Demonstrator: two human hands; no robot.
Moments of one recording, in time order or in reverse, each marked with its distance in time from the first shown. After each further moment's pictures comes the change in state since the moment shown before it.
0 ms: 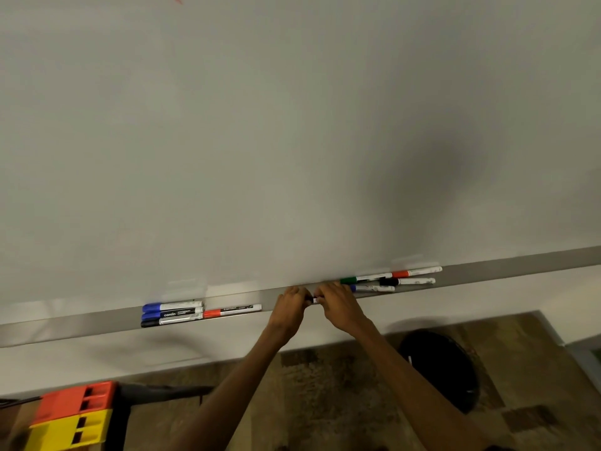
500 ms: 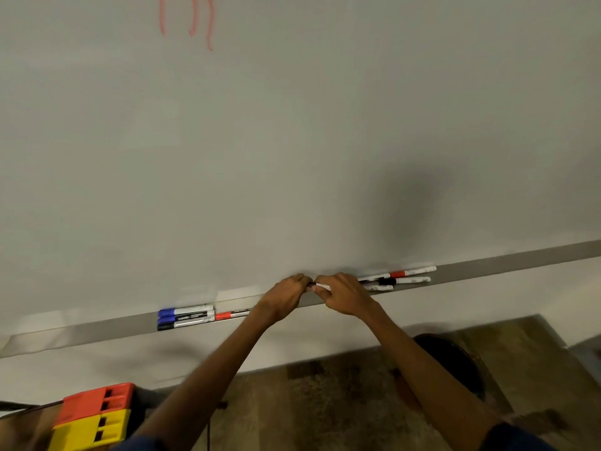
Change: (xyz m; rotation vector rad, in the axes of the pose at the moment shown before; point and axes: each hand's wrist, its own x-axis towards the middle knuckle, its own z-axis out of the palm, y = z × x) left_hand -0.009 0.007 -0.078 0.171 -0.094 0.276; right_hand -0.012 -0.036 -0.065 -0.014 0.066 -0.098
